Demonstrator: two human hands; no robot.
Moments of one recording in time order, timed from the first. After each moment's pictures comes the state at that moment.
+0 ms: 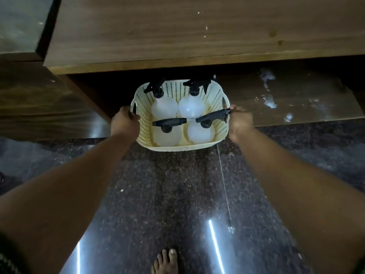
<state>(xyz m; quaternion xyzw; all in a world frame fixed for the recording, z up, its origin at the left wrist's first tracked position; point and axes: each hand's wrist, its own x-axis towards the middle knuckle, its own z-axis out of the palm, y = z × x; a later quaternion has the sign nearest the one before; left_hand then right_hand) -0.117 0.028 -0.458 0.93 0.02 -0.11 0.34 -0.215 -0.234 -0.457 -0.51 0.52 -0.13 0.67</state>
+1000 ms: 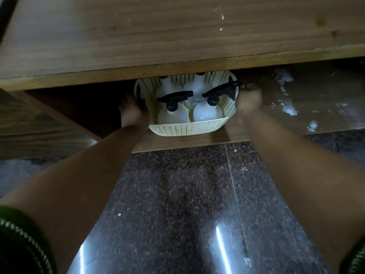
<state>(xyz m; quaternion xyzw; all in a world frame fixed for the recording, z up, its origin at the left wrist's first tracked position) -0.029 -0.031 -0.511 0.96 -0.03 -0.02 0.28 -0.111 -0.285 -0.499 -0.59 0.49 -0.19 0.61</state>
